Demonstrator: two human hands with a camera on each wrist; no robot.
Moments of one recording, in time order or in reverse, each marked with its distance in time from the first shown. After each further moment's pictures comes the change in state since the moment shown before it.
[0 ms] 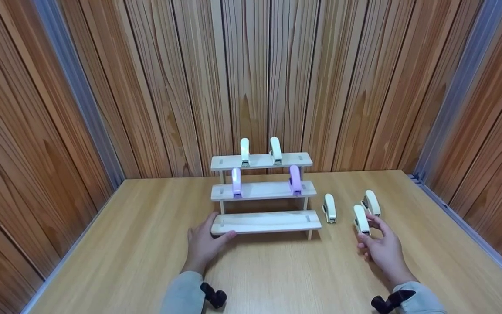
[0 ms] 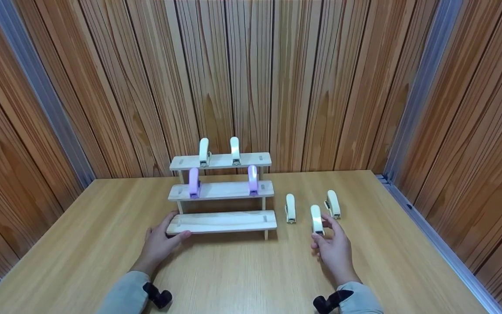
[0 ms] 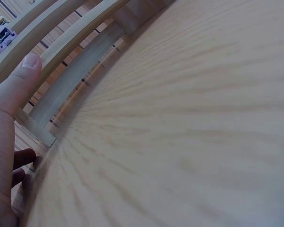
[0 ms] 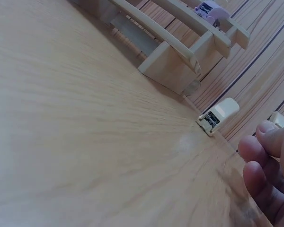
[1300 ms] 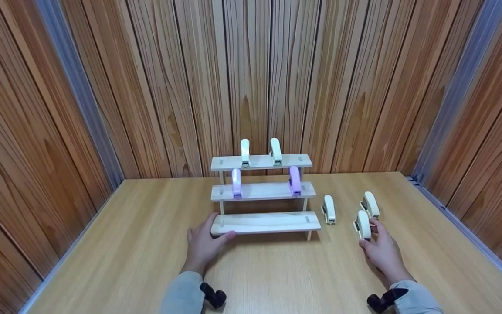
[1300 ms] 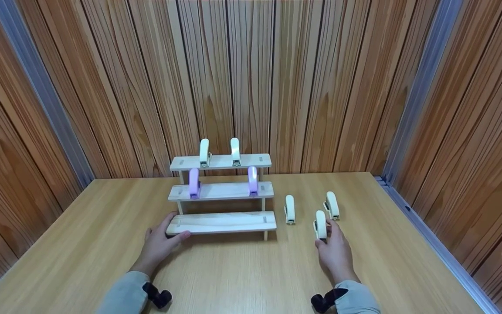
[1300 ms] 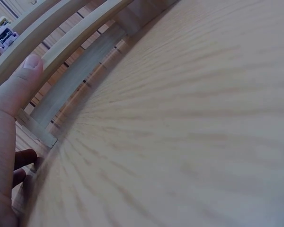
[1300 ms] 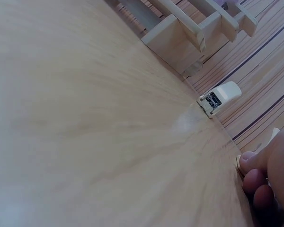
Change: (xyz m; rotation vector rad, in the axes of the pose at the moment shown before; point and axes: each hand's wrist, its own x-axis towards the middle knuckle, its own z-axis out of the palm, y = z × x) left_hand -0.001 0.000 0.002 0.005 0.004 -0.014; right_hand 0.012 0.012 -0.008 -0.459 -0.003 -0.138
